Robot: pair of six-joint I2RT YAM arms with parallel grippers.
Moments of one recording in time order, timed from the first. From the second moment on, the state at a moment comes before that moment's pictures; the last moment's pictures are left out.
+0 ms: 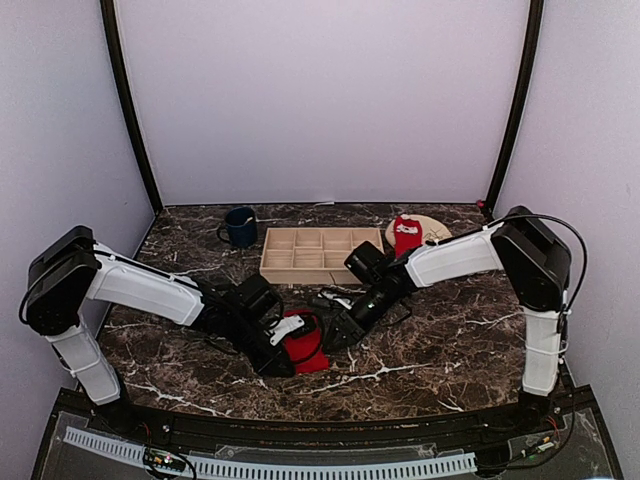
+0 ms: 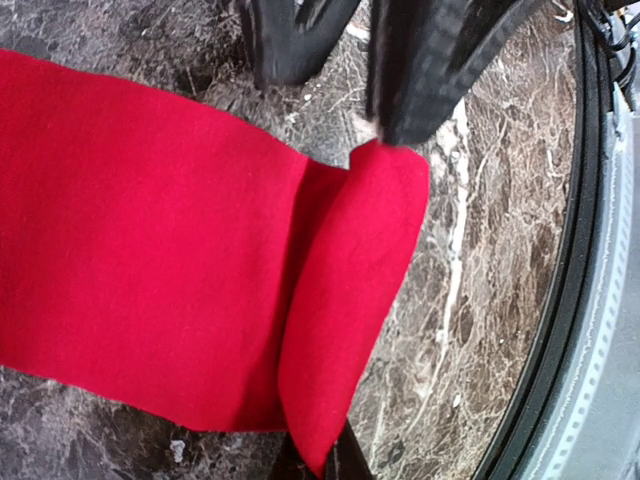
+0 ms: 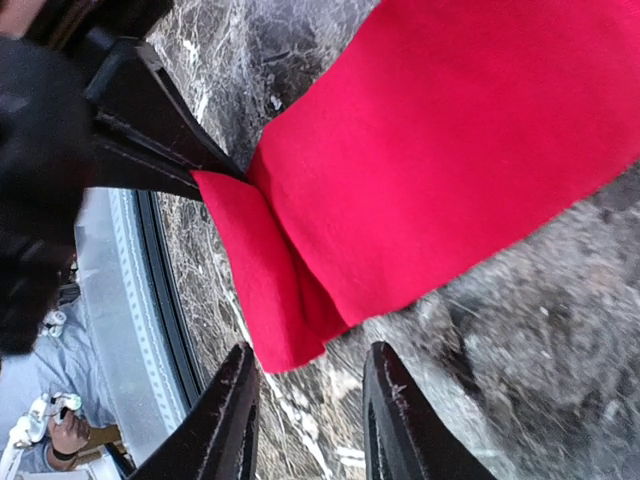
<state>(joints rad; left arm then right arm) -0.93 1.70 0.84 -0.28 0.41 -0.06 0.83 2.02 1.24 -0.41 -0.83 0.03</state>
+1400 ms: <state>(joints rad) -0.71 1.90 0.91 -0.43 0.94 -0.06 1.23 1.69 0.91 -0.06 0.02 -0.25</state>
